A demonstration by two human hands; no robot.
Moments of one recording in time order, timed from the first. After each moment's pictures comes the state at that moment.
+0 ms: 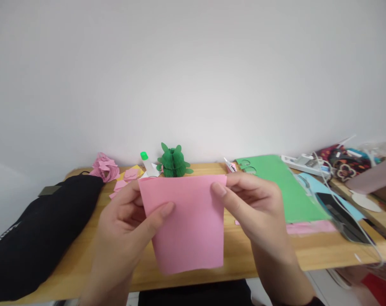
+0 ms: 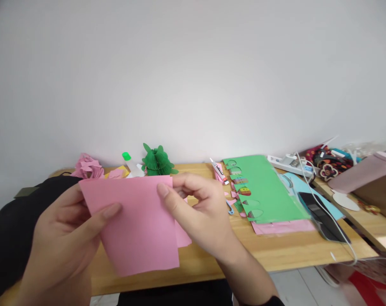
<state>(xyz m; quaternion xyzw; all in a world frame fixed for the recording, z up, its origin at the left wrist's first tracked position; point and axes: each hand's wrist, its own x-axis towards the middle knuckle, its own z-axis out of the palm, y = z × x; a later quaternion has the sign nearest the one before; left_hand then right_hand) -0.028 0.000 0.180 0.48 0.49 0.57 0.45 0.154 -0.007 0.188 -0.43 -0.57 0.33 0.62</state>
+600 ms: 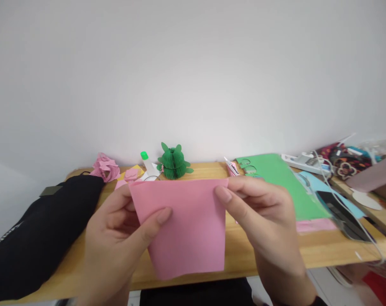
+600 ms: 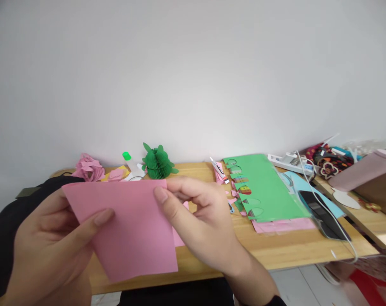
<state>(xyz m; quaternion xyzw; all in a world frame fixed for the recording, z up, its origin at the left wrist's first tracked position) -0.020 -0.015 0.193 0.43 0.52 0.61 0.41 0.151 -0.017 0.193 -0.40 -0.57 0.34 0.63</state>
